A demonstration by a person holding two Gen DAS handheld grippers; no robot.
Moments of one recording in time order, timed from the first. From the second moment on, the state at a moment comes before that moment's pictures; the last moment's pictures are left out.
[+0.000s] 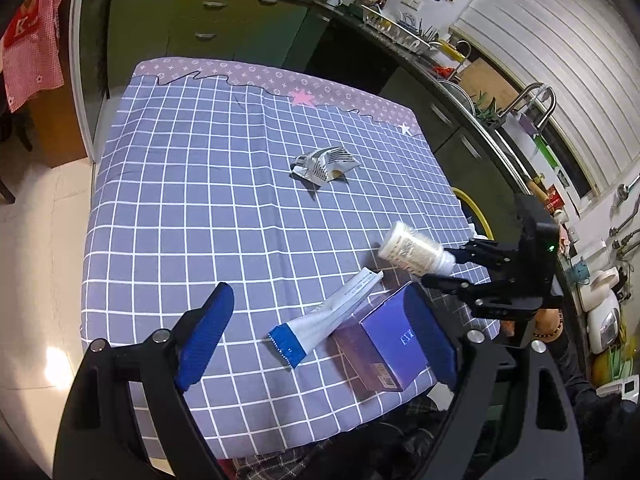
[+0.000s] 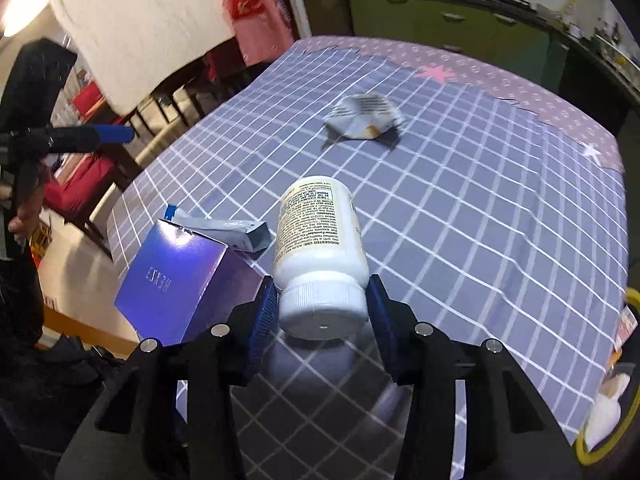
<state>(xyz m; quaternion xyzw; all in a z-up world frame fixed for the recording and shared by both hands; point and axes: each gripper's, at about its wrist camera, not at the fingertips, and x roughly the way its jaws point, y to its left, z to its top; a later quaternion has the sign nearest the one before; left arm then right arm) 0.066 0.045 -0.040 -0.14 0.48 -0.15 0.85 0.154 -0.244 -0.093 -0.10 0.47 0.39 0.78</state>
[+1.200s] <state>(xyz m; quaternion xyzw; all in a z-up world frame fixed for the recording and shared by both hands) 0.073 0.002 -0.032 -0.09 0.48 -0.19 0.85 0.196 -0.596 -0.106 0.14 0.47 0.00 0.87</state>
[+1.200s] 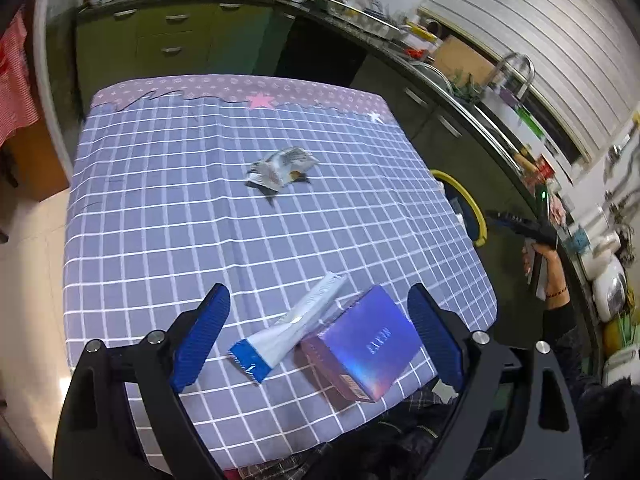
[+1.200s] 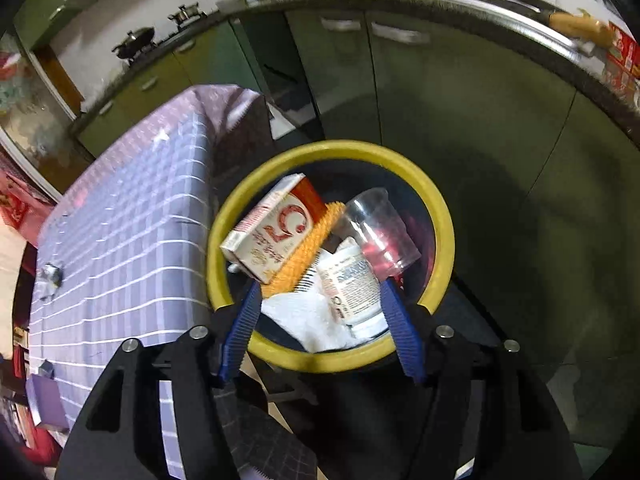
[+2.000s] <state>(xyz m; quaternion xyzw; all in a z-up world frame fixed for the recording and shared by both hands) 0.067 -0.099 -0.091 0.23 0.49 -0.41 0.74 0.147 -0.492 -0.065 0.11 0.46 0.13 0.87</state>
